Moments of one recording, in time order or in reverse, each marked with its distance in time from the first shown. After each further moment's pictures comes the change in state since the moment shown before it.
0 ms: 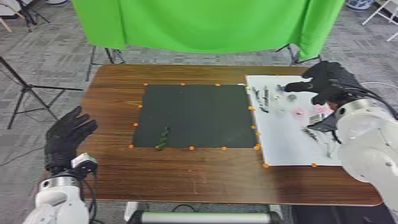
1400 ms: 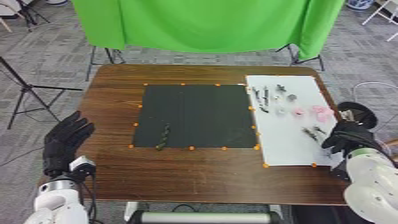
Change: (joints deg) left arm 1.2 0.0 0.4 -0.6 -1.7 0.8 -0.2; right arm -17.0 -1.9 3.5 8.0 -5.3 0.6 8.3
